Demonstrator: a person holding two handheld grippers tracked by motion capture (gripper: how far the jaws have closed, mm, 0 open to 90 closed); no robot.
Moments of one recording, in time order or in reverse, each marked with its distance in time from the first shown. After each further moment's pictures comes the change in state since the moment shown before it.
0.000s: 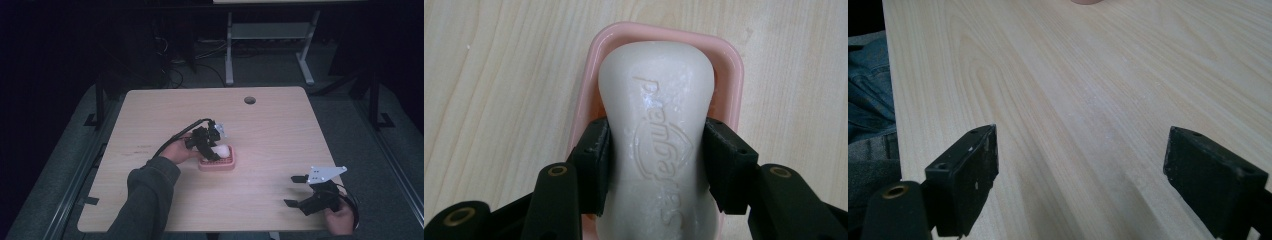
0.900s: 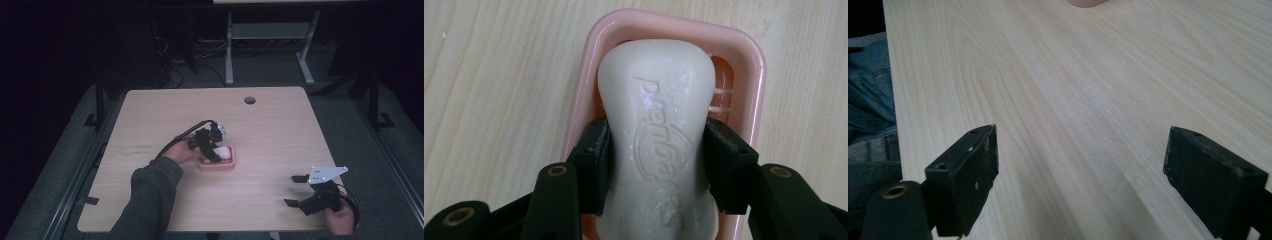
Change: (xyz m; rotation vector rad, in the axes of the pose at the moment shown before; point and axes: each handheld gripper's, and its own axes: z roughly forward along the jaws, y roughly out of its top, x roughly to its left) left arm 0.005 0.001 0.015 0.036 -0.020 -0.019; right arm 0.000 0.000 -0.002 -0.006 -0.002 0.001
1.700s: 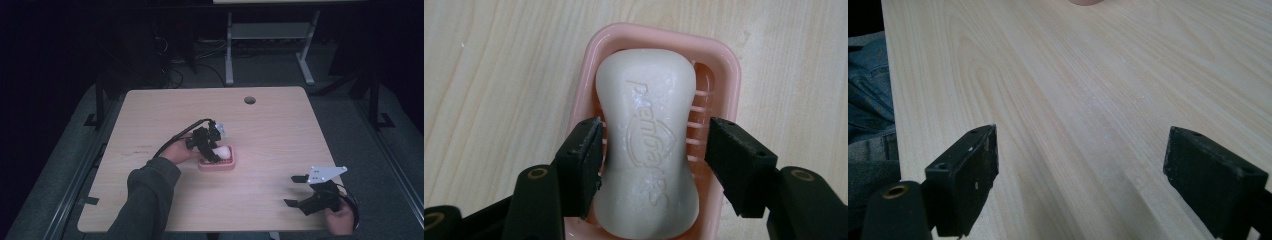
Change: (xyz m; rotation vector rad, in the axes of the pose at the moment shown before) left arm -0.006 -0.002 -0.016 -0.037 0.010 0.004; right arm 0.000 0.000 0.001 0.004 -0.001 0.000
